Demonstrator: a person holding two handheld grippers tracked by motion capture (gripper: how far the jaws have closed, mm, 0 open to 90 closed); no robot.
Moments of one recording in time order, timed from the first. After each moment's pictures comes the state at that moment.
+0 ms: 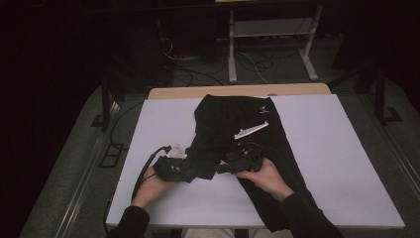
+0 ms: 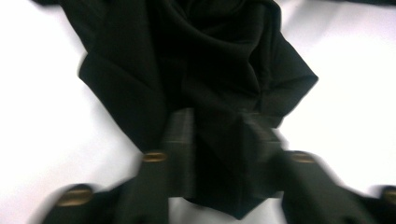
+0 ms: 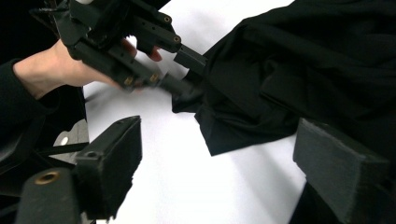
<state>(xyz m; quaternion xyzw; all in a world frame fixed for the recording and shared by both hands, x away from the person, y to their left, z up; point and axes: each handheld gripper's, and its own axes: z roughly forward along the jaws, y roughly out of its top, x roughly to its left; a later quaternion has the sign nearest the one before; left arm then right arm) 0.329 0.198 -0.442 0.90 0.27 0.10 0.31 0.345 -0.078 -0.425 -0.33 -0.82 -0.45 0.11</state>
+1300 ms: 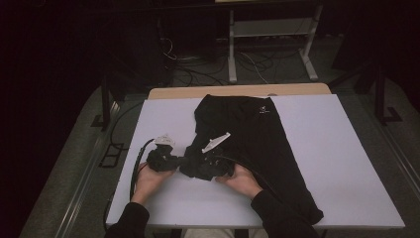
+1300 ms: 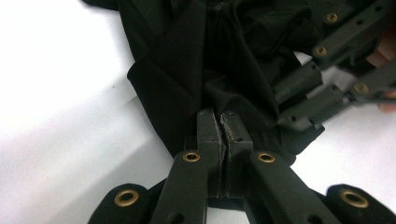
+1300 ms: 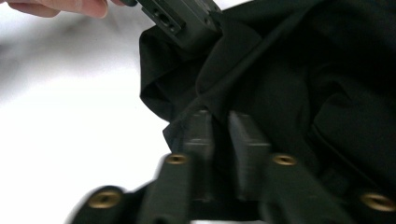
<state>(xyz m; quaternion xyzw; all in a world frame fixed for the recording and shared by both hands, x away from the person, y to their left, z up) 0.351 0.224 -0.440 0.85 0.35 0.04 0.39 0.345 -0.001 -0.455 -0.28 -0.88 -0.37 0.00</state>
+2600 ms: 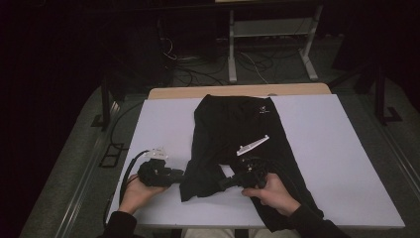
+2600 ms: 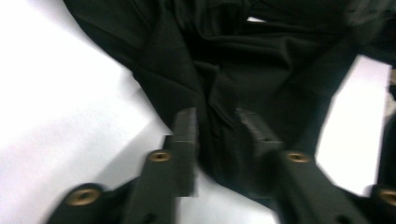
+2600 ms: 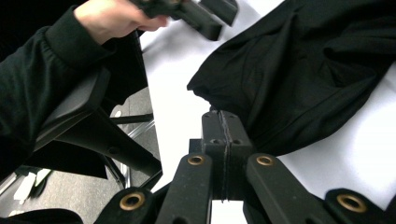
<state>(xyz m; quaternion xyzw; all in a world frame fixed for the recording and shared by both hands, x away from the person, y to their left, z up) 0.304 0.241 -0.431 0.87 0.30 -0.01 0.40 0.308 -0.085 -0.438 -0.30 -0.82 -0.45 0.21</state>
